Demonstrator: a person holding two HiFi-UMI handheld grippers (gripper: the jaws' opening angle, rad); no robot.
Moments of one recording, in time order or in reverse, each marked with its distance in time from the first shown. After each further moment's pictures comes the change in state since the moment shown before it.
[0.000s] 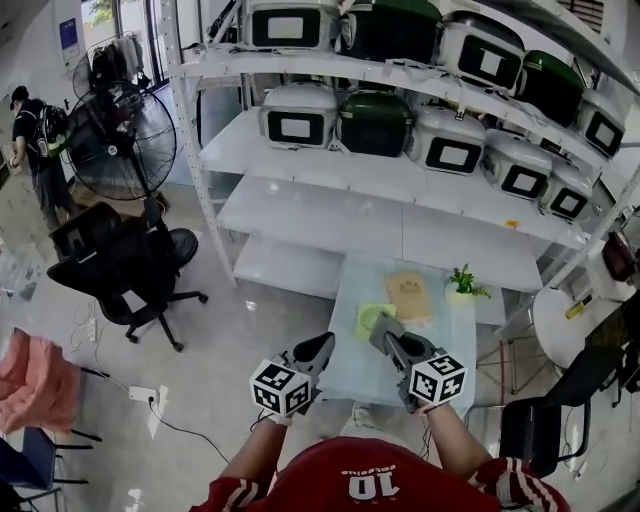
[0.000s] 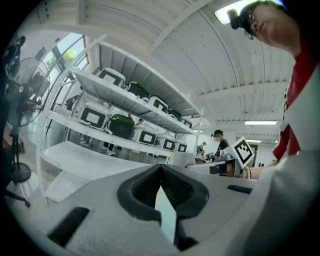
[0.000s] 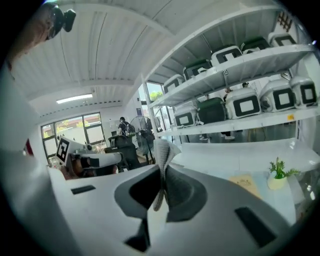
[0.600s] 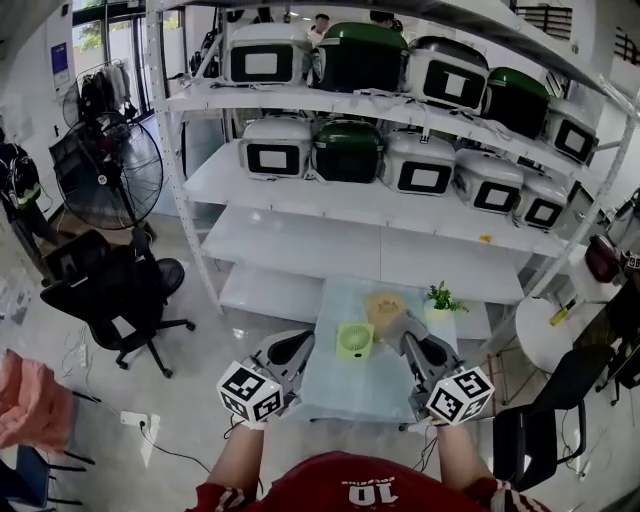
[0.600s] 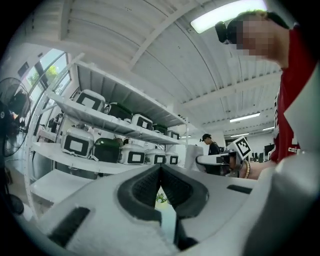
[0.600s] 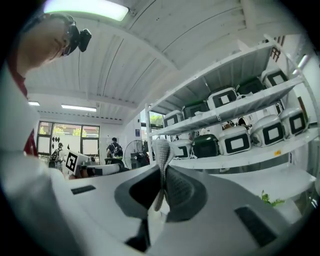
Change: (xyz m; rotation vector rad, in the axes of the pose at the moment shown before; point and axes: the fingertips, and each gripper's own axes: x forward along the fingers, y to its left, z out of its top) left arm -0.010 -0.047 0.098 0.197 -0.137 -0.109; right arm -0.110 0.001 0.113 -0.092 -0.311 -0.068
